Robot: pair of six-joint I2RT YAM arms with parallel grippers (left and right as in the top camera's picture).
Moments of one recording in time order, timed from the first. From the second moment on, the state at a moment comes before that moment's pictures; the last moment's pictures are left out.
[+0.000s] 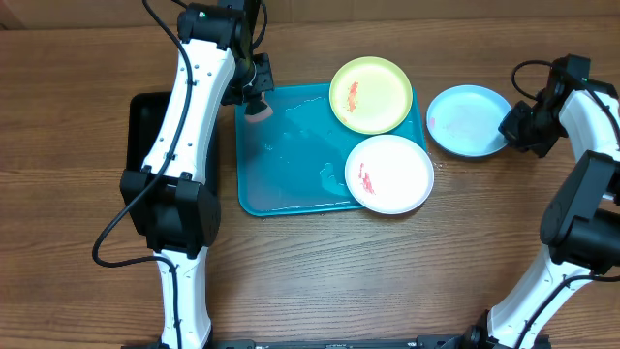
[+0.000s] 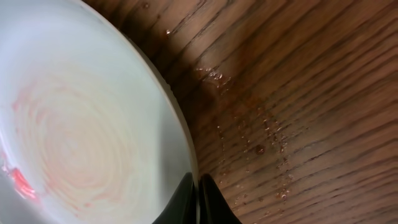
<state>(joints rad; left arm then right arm) -0.22 2.25 2.34 -1.44 0.02 -0.41 -0.33 2.11 1.62 -0.93 -0.12 0.39</state>
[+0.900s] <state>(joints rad) -0.22 2.25 2.34 -1.44 0.02 -0.41 -0.21 2.01 1.75 -1.27 -0.23 0.35</state>
